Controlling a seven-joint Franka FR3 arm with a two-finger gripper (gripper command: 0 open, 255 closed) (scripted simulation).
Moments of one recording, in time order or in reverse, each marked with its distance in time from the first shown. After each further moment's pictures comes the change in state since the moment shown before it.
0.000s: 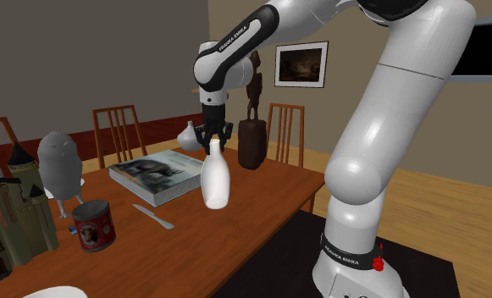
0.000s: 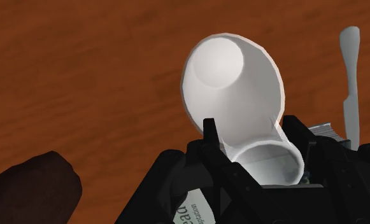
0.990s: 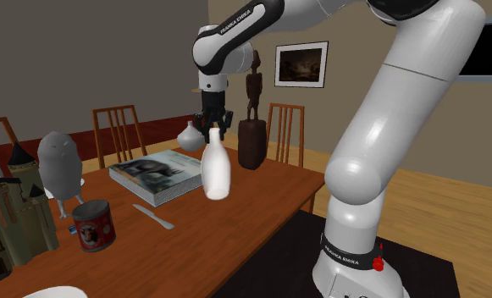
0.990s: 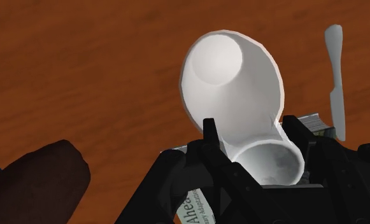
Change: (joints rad) arm 0.000 -0.042 0.002 0.071 0.001 -0.113 -0.001
